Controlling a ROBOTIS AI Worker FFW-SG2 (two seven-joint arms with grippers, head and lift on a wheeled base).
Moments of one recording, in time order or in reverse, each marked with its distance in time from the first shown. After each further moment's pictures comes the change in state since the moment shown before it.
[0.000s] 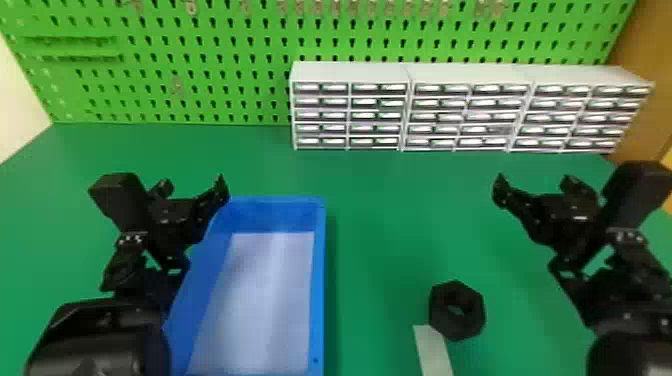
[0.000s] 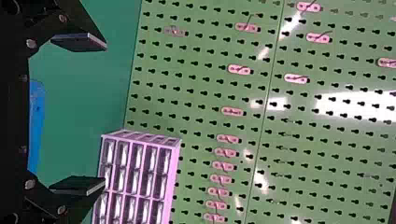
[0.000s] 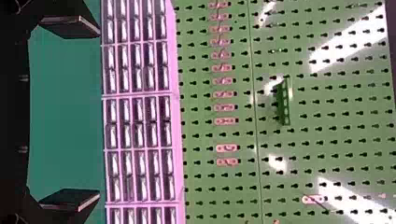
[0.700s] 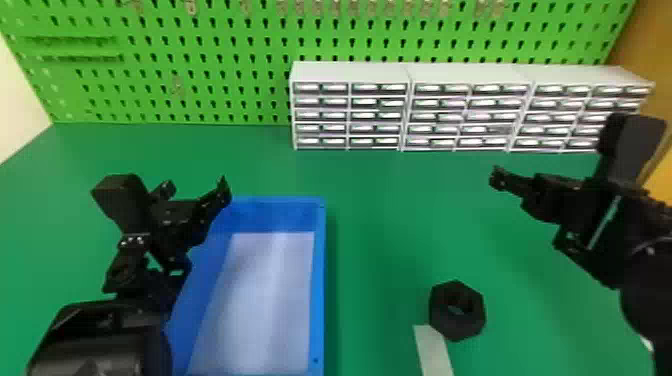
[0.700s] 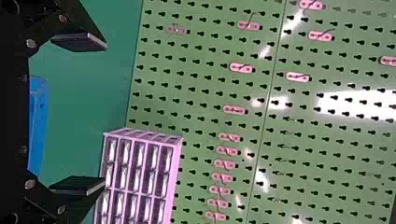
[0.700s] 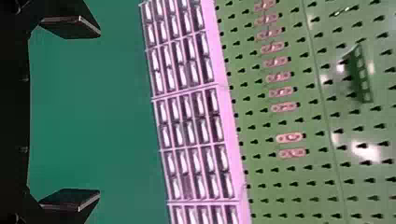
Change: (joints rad) left arm 0.003 0.000 -0.007 0.000 0.002 0.000 0.000; right arm -0.175 0.002 -0.038 -0.123 -0.091 0.639 -0.098
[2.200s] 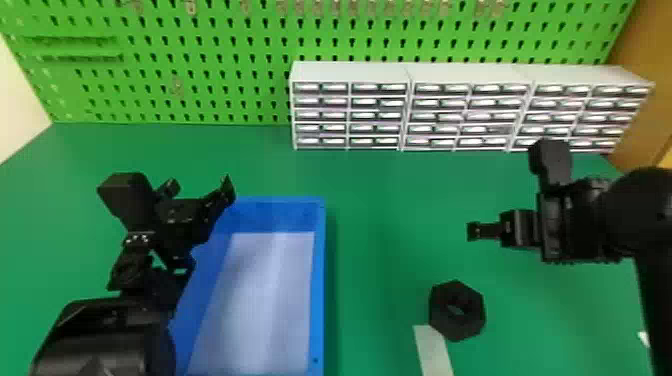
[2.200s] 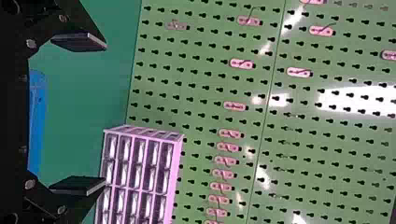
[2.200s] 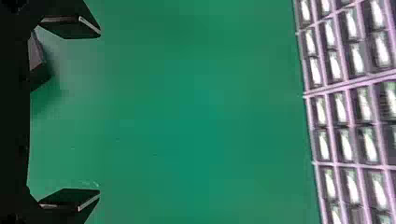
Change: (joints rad) left arm -0.008 0.000 -0.012 0.008 -0.009 0.000 0.000; right arm -0.269 -0.135 0.116 0.307 -0.079 0.594 -0.047
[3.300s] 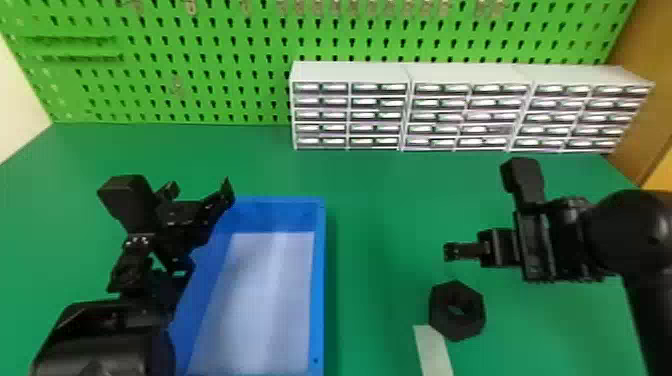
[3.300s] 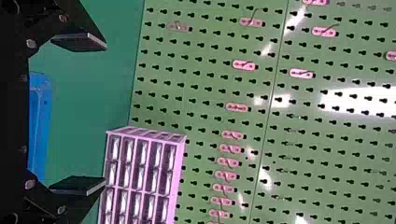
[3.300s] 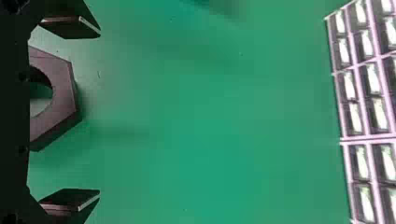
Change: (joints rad) left arm 0.004 0.000 0.003 0.005 -0.002 0.000 0.000; right arm 0.066 -0.024 0.057 -0.055 -0.114 0.000 -0.001
